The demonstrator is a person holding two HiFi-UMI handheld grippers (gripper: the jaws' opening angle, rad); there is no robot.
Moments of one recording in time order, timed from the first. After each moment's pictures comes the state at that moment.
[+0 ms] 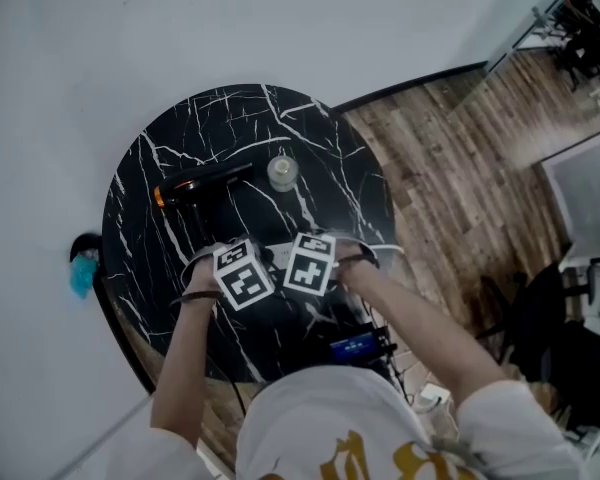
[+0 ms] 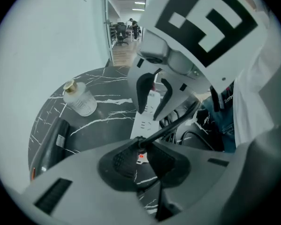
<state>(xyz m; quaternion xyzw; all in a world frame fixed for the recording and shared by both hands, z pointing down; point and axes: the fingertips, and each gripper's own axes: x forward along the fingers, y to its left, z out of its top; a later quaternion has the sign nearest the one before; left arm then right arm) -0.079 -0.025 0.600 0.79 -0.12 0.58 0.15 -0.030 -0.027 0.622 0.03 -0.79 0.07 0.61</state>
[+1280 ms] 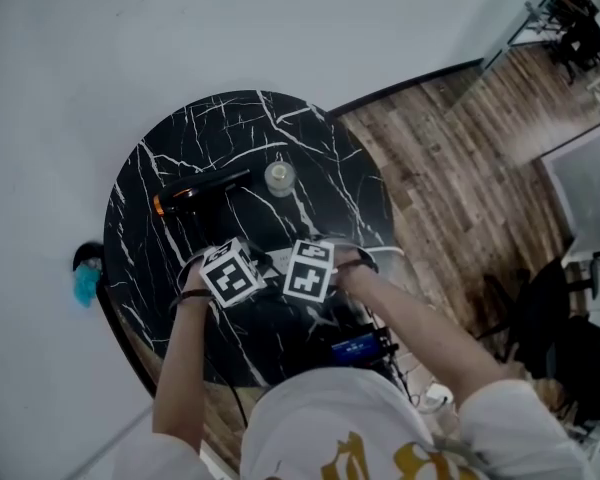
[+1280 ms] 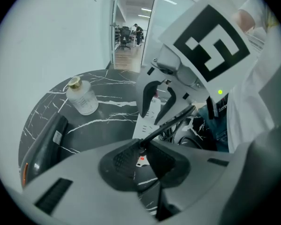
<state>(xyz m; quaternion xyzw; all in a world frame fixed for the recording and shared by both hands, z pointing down) -0.081 -0.028 0.593 0.81 -0.11 0.55 0.18 -0.031 -0.023 0.622 0.03 -0.79 0.07 0.61</state>
